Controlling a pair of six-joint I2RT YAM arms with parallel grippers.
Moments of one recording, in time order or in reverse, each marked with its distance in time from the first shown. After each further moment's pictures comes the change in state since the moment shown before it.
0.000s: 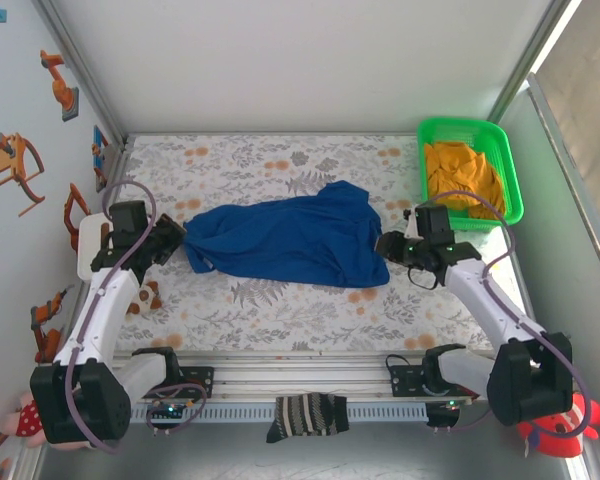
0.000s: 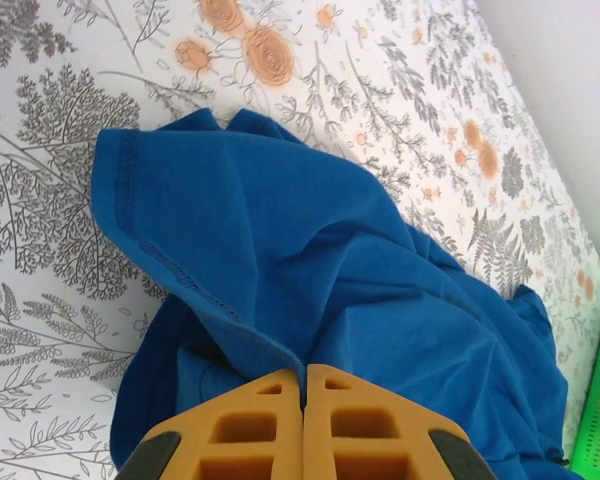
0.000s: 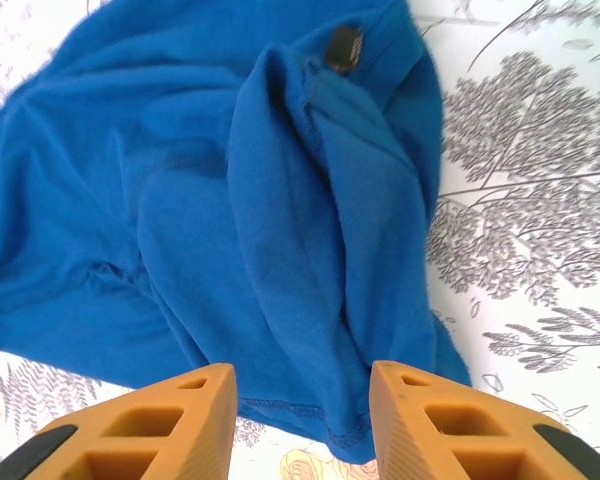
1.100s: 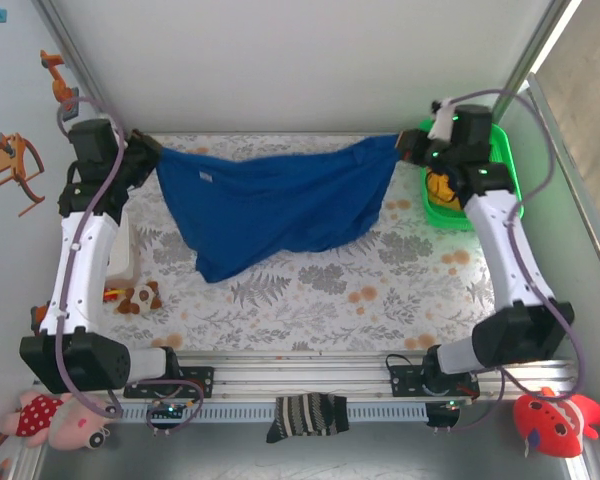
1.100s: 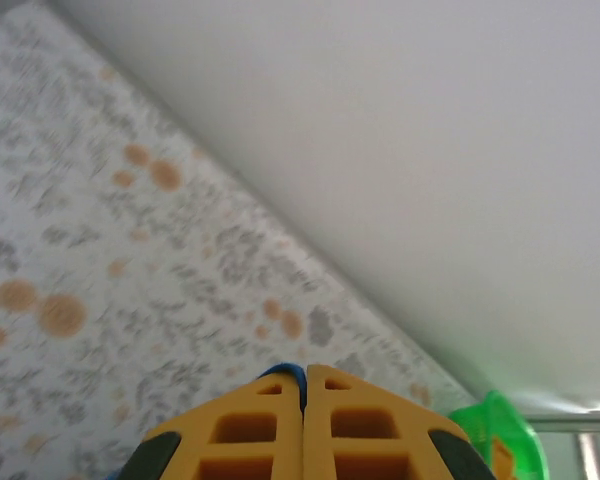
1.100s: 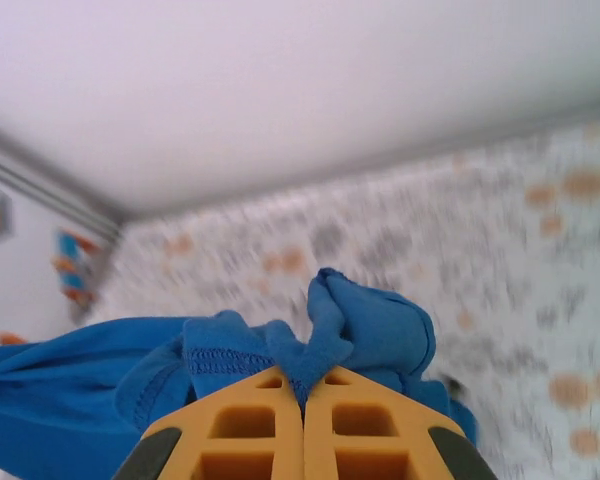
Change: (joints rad) left arm 0.000 0.239 0.684 -0.065 -0.026 -0.005; right arm -0.150 0.236 0.822 -0.067 -0.110 -0.062
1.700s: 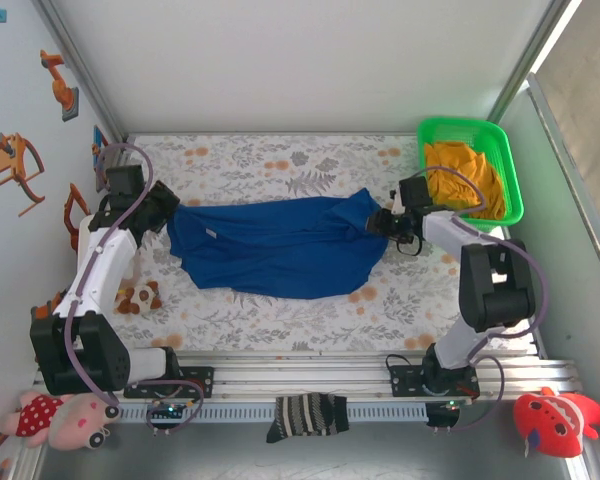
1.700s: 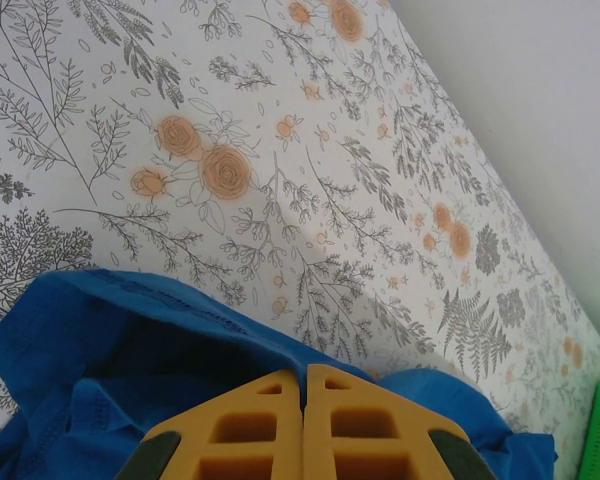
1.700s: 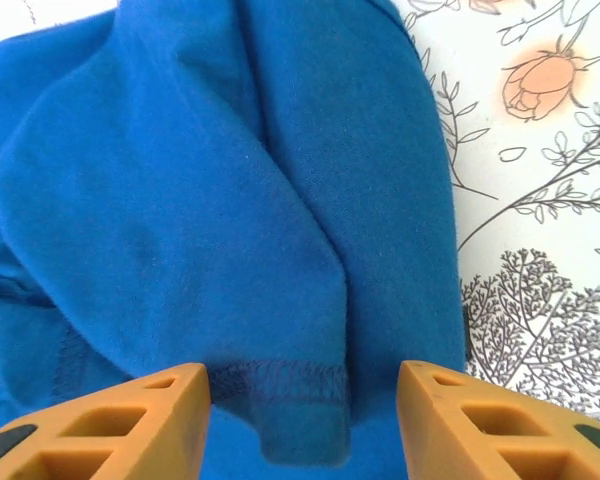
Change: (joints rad) left arm 0.000 0.008 -0.410 0.060 -0.041 0.005; right arm 0.087 0.285 -0.561 0.194 0.129 -0.036
